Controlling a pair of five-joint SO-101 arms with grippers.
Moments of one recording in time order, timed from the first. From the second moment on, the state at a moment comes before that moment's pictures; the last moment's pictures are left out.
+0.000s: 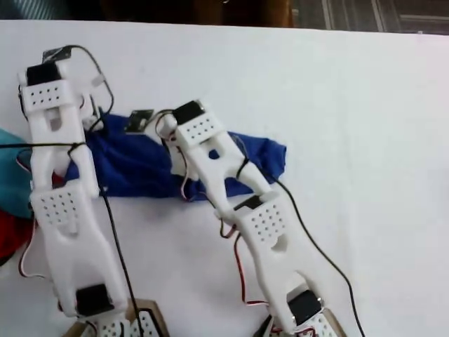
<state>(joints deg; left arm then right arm) -22.3 46.6 -53.9 101.8 4.8 -35.8 53.4 -48.0 92.2 41.8</state>
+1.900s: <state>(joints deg) -27.5 54.2 -35.6 101.5 4.4 -34.9 45.3 -51.9 95.3 37.0</state>
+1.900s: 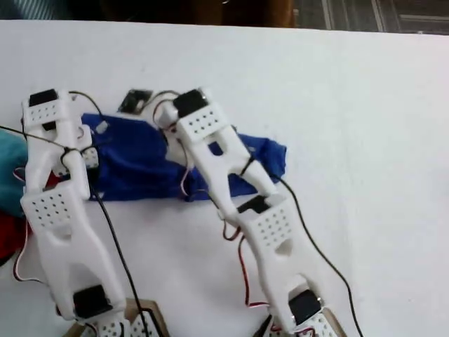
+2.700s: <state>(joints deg) -27.5 54.2 -35.6 101.5 4.4 -21.3 43.4 -53.3 97.8 37.0</state>
